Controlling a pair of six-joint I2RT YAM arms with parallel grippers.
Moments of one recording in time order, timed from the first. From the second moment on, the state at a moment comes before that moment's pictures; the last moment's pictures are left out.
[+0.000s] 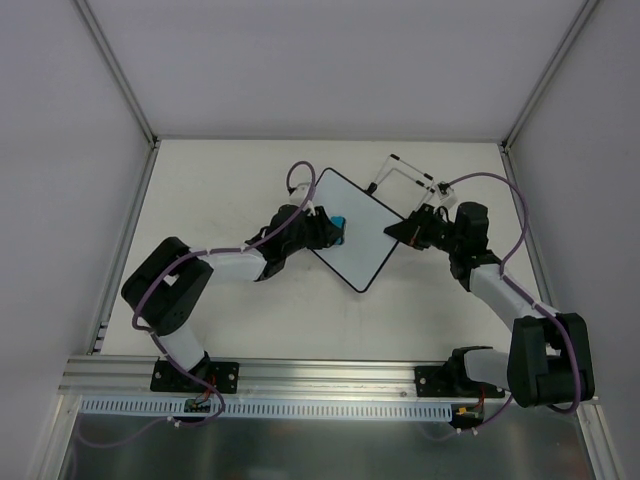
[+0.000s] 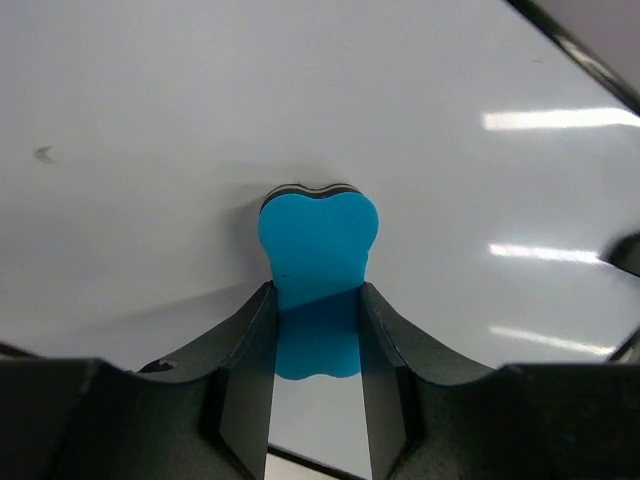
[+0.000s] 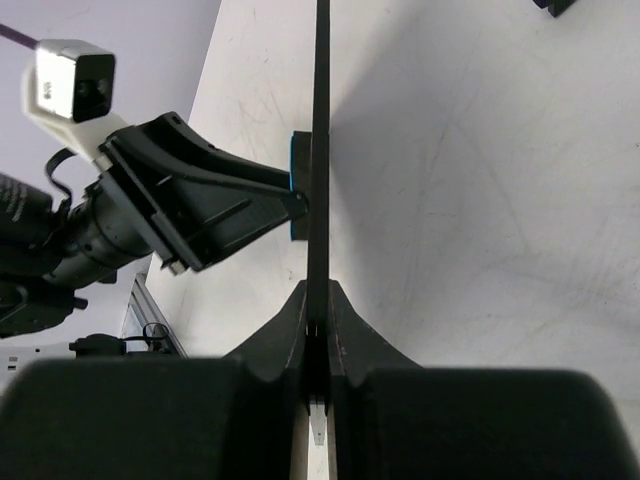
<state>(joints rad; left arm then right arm) -0.71 1.70 0.82 0.51 0.02 -0.66 0.14 1.24 0.58 0.29 -0.70 0.65</state>
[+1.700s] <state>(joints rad) -0.43 1.76 0.84 0.34 0.11 -0.53 0.16 1.26 0.64 0.26 -0.72 0.60</state>
